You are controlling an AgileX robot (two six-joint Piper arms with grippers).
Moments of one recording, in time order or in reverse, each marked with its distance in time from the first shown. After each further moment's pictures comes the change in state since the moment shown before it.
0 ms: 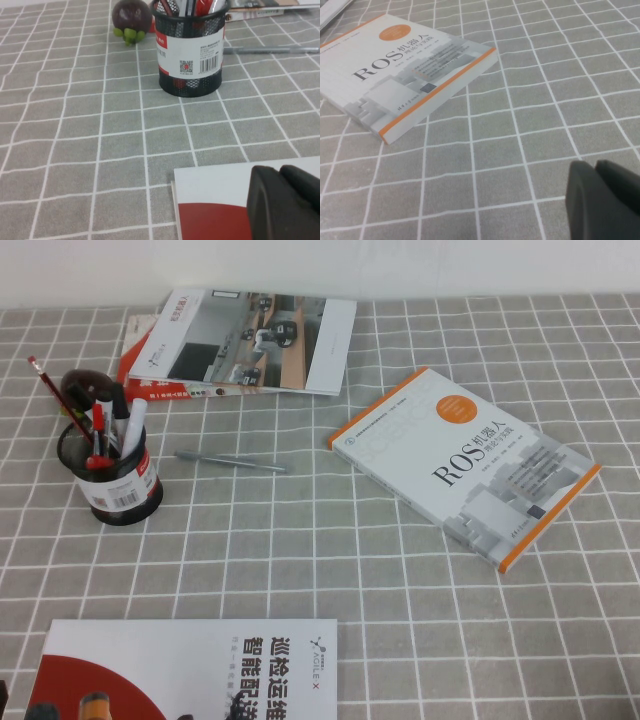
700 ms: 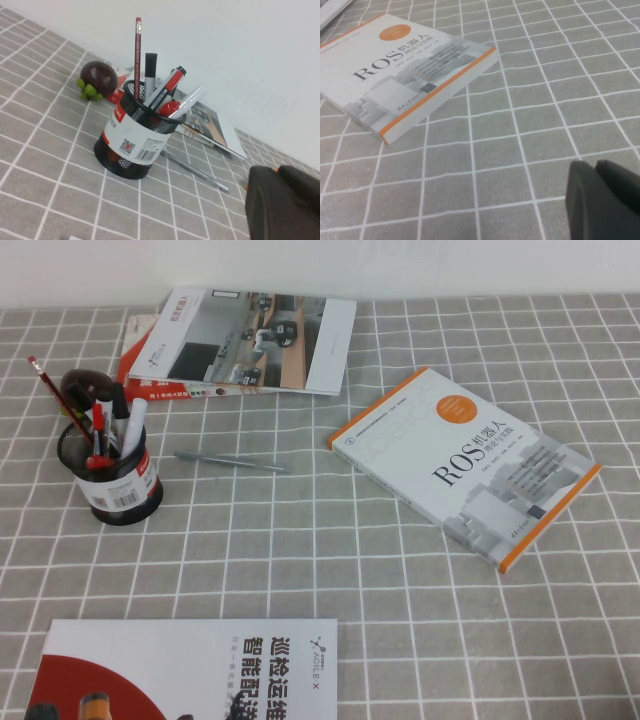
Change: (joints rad) right arm 0.000 0.000 0.000 0.000 0.000 0.000; left arm 0.000 0.000 0.000 -0.463 -0.245 -0.134
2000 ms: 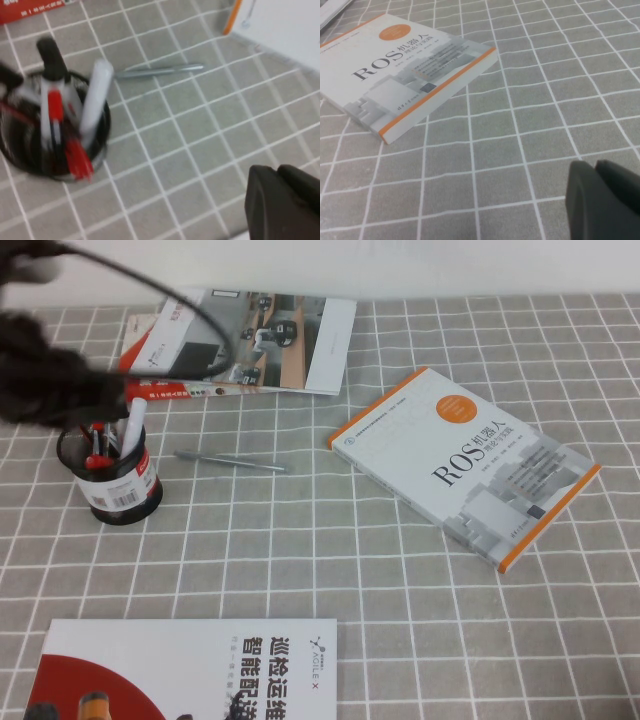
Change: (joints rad) right arm 0.000 0.000 0.000 0.000 0.000 0.000; left arm -0.047 1.361 -1.341 0.148 0.891 0.386
